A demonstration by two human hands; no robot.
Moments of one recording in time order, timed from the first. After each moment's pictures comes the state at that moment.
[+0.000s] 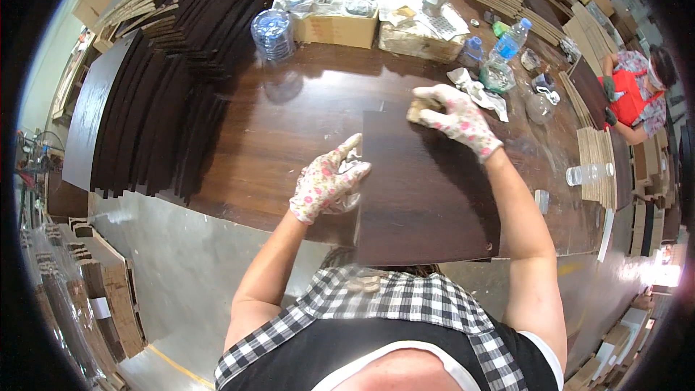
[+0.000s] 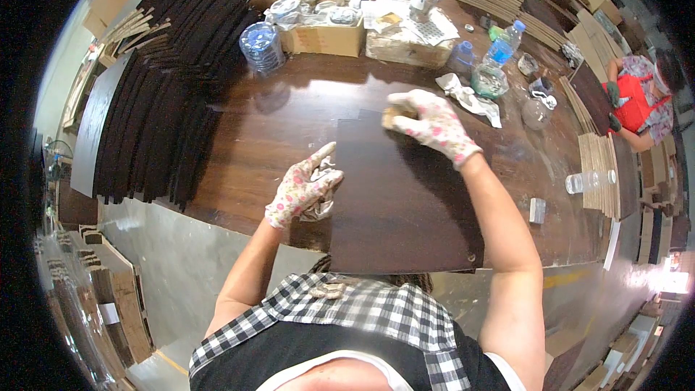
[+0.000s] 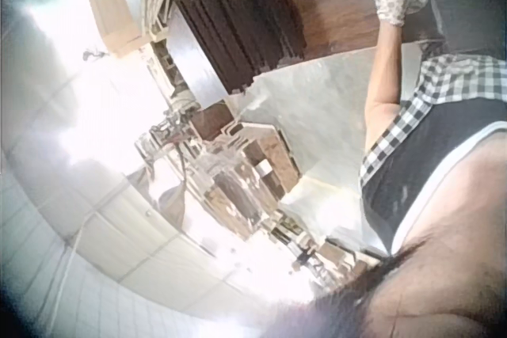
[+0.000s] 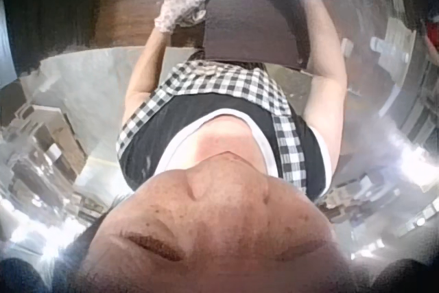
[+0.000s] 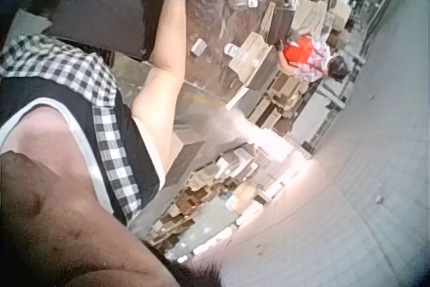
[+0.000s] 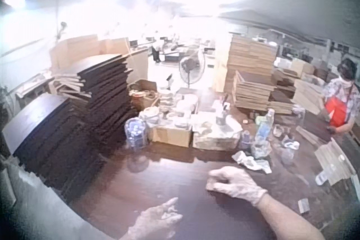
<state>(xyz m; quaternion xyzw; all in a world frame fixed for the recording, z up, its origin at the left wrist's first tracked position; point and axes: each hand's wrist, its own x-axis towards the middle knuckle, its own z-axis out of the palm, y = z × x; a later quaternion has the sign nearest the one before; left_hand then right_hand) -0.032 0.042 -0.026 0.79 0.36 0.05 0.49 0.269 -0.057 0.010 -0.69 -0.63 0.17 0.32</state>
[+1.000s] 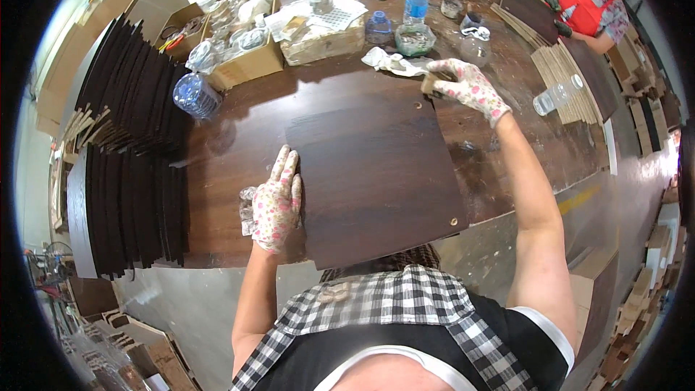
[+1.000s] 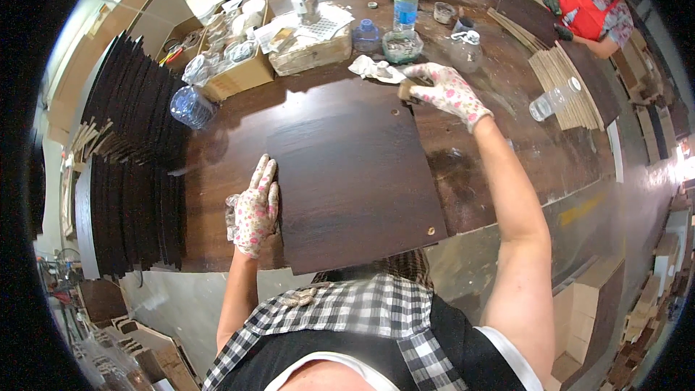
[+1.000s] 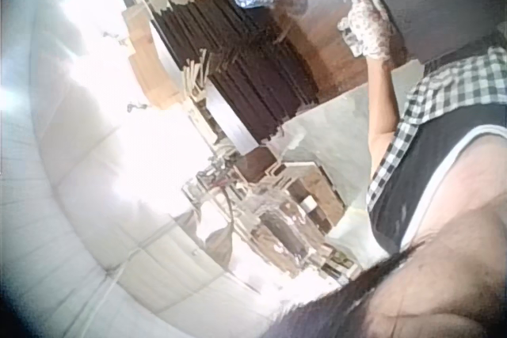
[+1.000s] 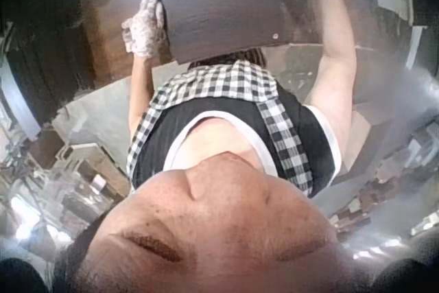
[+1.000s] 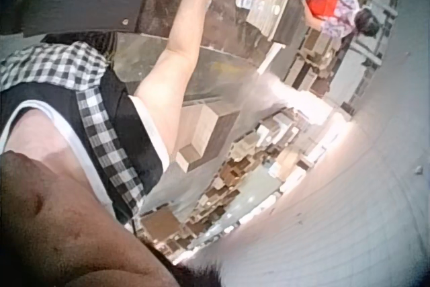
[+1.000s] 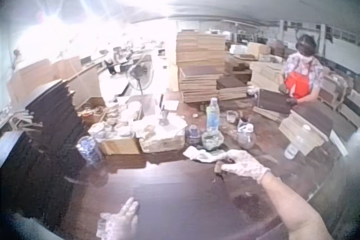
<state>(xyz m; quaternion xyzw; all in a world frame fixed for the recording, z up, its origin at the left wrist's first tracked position) 0.010 0.003 -0.012 0.96 0.22 0.13 0.10 0.398 -0.207 0.018 -0.81 -0.47 0.14 0.34</state>
